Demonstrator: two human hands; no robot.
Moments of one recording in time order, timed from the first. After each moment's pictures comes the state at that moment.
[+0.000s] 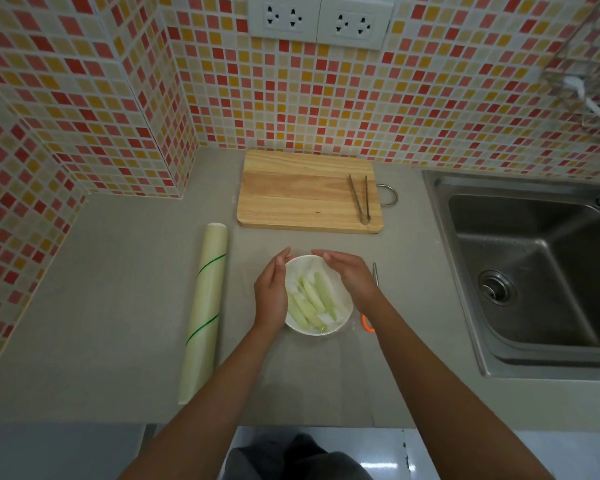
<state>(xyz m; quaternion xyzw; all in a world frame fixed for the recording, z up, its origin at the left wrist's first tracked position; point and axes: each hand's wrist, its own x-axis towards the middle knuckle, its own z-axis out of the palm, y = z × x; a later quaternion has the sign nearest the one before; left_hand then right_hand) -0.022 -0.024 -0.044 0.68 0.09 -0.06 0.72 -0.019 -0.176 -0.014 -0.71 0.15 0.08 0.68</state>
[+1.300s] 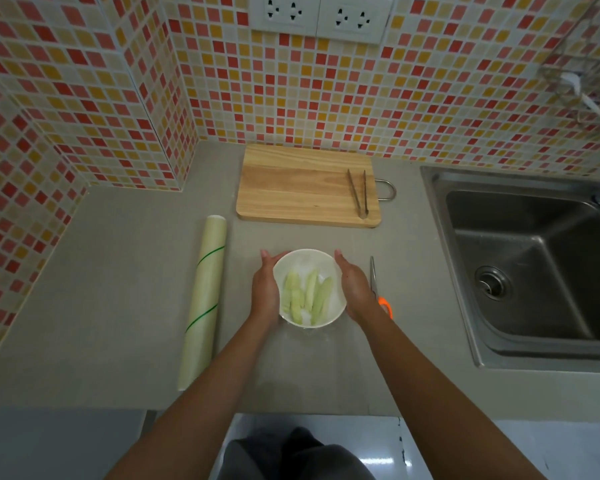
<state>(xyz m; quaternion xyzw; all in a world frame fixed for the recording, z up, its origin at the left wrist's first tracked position) -0.020 -0.021 -0.044 0.62 0.20 -0.15 0.75 -0.033 -0.168 -0.030 -0.63 0.35 0.12 0.69</state>
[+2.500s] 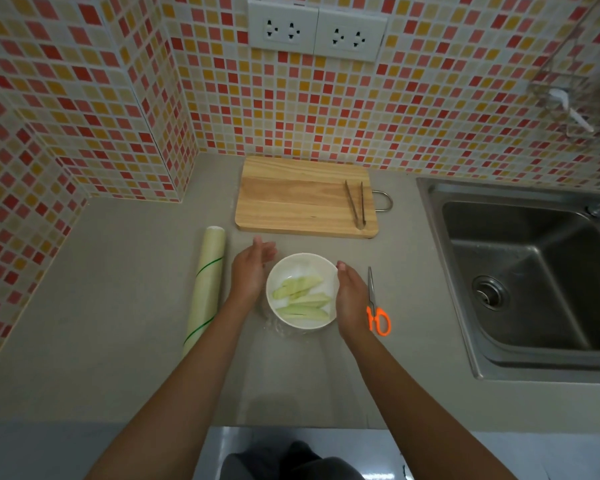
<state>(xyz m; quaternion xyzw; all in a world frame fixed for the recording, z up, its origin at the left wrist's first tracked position) 0.025 0.005 -0.031 0.72 0.13 -0.12 0.68 -0.044 -0.148 -0.031 -0.64 0.35 -0.11 0.67</state>
